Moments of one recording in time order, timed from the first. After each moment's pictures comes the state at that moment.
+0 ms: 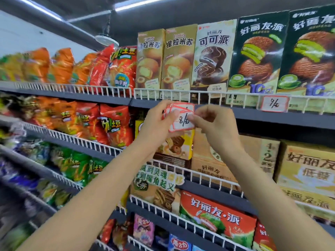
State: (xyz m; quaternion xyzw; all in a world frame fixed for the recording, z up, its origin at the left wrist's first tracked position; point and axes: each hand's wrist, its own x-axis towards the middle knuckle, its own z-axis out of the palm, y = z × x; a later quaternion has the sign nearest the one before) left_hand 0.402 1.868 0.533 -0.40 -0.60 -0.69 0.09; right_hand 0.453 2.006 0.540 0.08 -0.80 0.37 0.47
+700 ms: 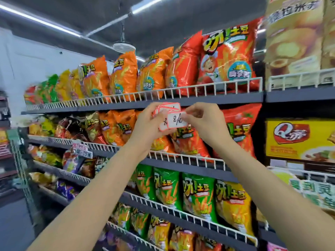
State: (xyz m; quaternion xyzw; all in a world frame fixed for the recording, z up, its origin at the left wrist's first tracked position) left_hand 0.120 1.536 0.528 -0.34 -0.61 -0.71 0.07; right_hand 0.161 1.681 0.527 0.08 -0.80 0.36 0.46
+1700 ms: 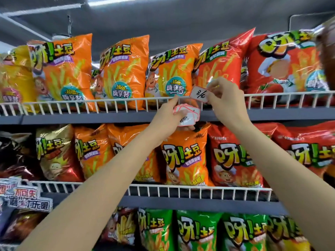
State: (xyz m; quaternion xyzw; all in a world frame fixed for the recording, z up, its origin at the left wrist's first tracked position) left_hand -0.150 1.497 0.576 -0.50 -0.68 -0.52 0.09; right_hand -0.045 1.611 0.594 -0.09 -0.77 0.16 0.62
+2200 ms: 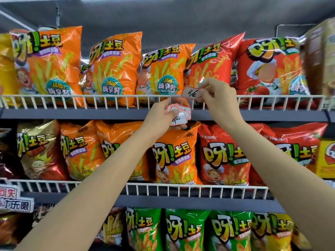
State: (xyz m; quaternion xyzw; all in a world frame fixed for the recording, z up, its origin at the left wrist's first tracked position) left_hand -0.146 1.501 0.570 -0.50 -0.64 -0.58 0.02; right_hand -0.037 1.611 0.596 -0.07 -0.78 0.13 0.61
